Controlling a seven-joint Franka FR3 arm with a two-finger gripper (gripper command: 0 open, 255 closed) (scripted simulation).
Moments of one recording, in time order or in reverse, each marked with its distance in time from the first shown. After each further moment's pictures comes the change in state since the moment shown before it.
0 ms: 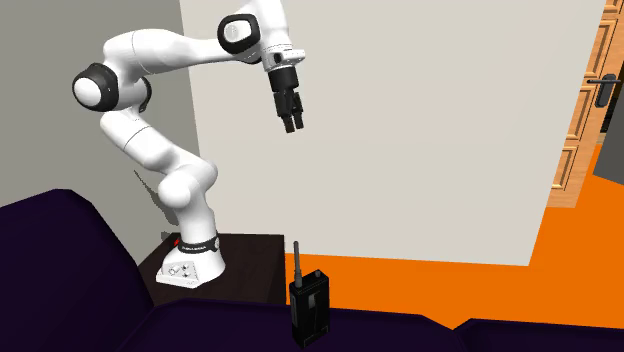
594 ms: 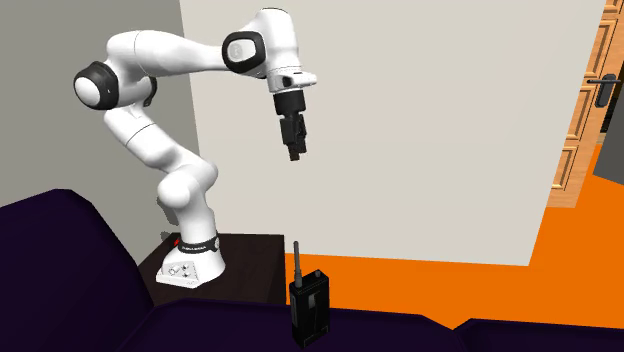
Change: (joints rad) arm -0.012 0.078 -0.159 -0.070 -0.060 0.097 -0.181
